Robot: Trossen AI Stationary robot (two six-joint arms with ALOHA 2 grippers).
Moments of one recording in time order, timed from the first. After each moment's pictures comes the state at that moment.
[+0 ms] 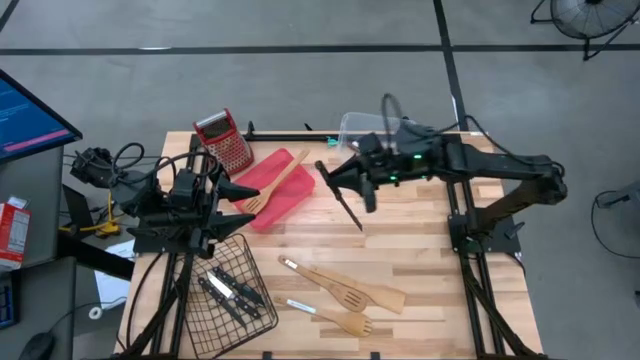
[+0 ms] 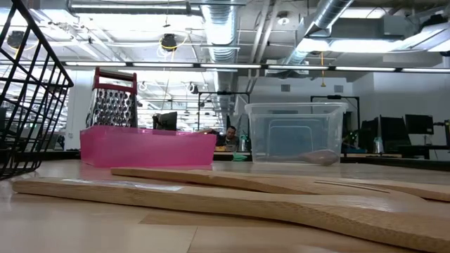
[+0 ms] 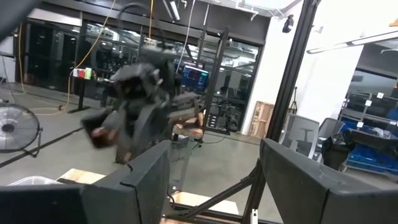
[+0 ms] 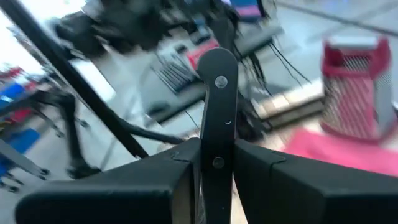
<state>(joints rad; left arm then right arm) -0.57 0.98 1.17 0.05 -0.60 -0.10 0.00 1.38 1.52 -0.33 -0.08 0.43</state>
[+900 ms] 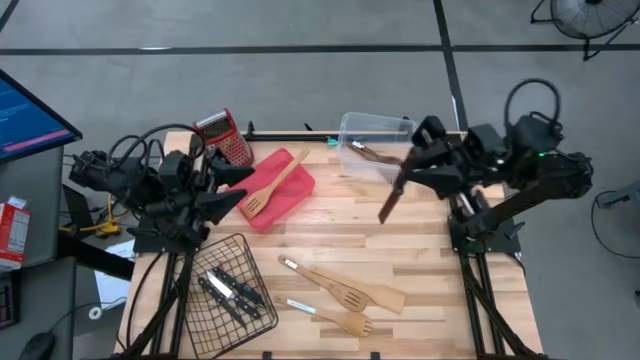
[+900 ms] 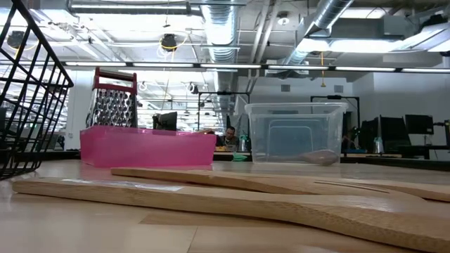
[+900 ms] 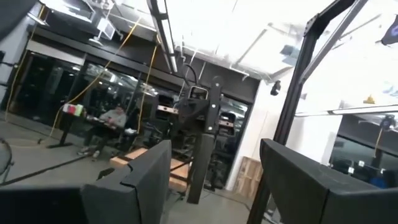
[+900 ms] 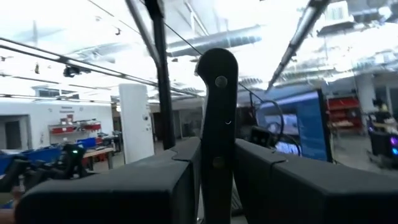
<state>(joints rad) -0.48 1.01 1.17 0.34 -0.53 -0.11 0.26 1.13 1.52 0.01 0.00 0.11</state>
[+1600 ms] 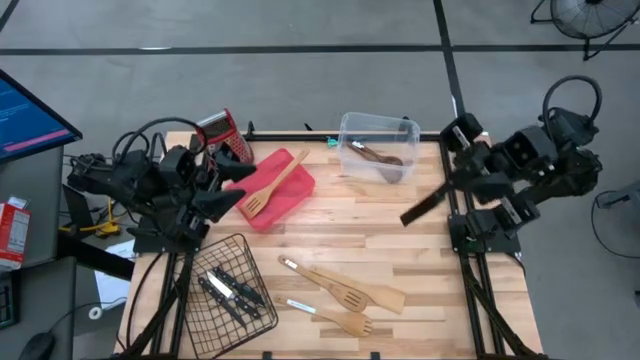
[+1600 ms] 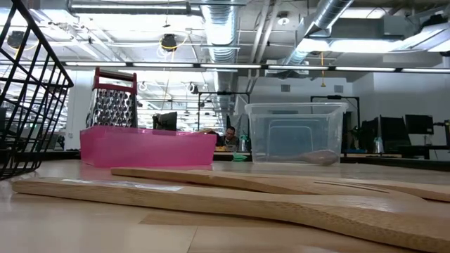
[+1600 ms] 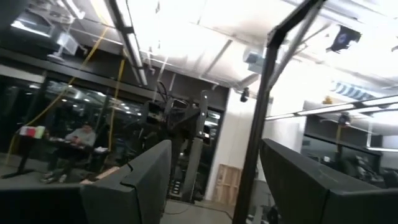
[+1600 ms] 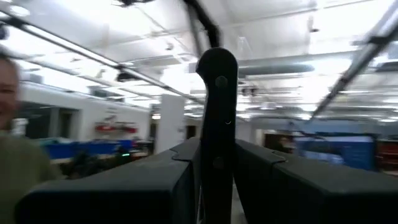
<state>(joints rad) -0.38 1.02 1.17 0.41 -0.30 -0.11 0.30 1.05 1.52 0.02 -0.15 0.01</state>
